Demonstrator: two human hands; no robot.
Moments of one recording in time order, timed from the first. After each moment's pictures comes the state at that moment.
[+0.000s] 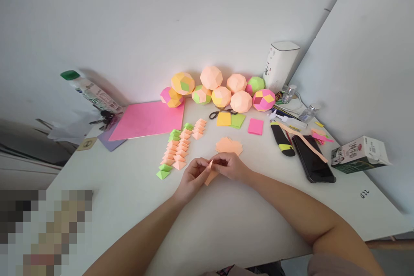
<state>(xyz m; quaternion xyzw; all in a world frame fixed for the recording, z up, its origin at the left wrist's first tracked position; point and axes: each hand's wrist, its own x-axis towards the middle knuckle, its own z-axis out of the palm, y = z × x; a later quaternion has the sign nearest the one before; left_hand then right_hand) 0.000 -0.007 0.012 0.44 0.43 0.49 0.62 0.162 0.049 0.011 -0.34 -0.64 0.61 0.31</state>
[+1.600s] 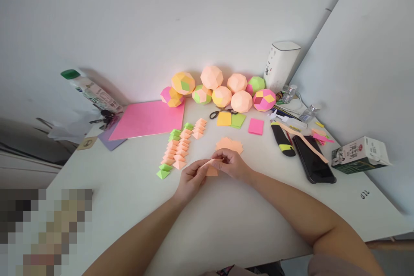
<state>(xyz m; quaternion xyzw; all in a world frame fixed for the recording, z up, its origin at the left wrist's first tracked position) -0.001 -0.007 0.011 0.50 0.50 0.49 0.52 0.164 0.049 0.016 -0.35 -0.61 0.62 0.34</state>
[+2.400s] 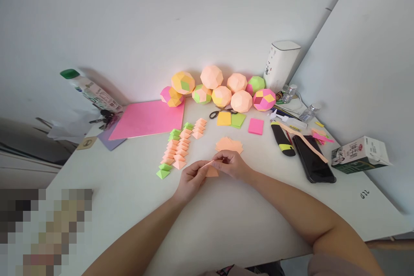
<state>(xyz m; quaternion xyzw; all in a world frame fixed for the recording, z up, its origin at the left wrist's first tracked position) -0.001 -0.007 0.012 0.50 0.49 0.49 0.52 0.163 0.049 0.017 -0.35 -0.62 0.62 0.34</state>
